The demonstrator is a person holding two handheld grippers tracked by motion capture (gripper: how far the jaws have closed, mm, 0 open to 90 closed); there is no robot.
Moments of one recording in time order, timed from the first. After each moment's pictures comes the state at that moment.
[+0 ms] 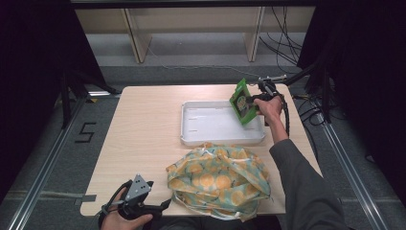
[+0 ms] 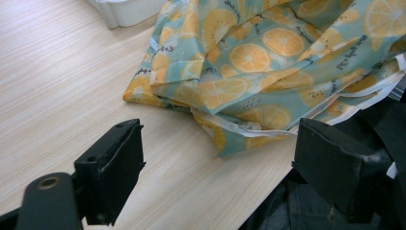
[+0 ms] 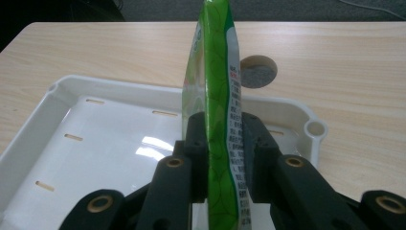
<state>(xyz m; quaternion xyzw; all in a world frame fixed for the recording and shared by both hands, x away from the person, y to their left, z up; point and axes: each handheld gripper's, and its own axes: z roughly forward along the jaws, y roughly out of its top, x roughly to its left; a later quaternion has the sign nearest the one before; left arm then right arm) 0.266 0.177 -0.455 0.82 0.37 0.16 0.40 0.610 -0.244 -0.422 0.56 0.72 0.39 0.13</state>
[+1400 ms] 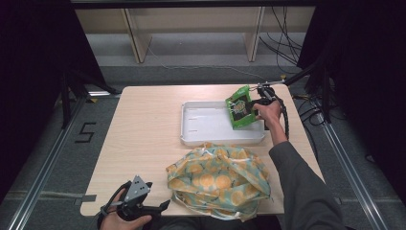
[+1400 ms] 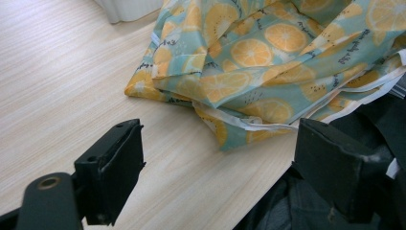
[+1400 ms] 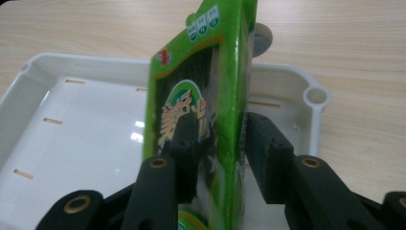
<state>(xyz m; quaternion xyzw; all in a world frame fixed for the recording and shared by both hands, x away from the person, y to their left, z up) 0.264 0.180 -0.455 0.83 0.37 0.15 0.39 0.609 -0.244 -0.442 0.59 0.72 0.37 0.08</state>
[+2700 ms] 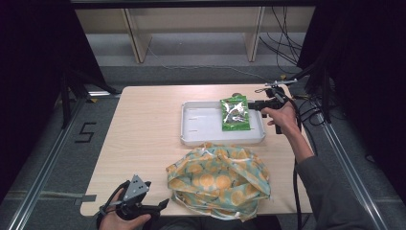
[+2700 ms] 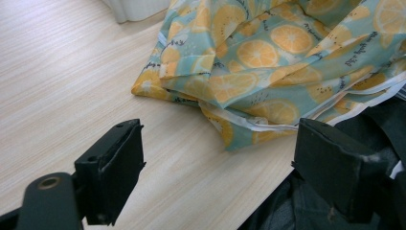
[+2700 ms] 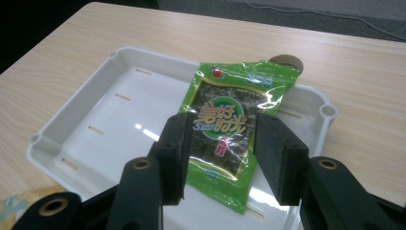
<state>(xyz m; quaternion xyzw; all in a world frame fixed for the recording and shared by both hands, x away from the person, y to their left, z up) 0.265 0.182 -0.455 0.82 0.38 0.16 0.40 0.554 -0.256 -0.395 0.49 0.76 0.41 0.12</state>
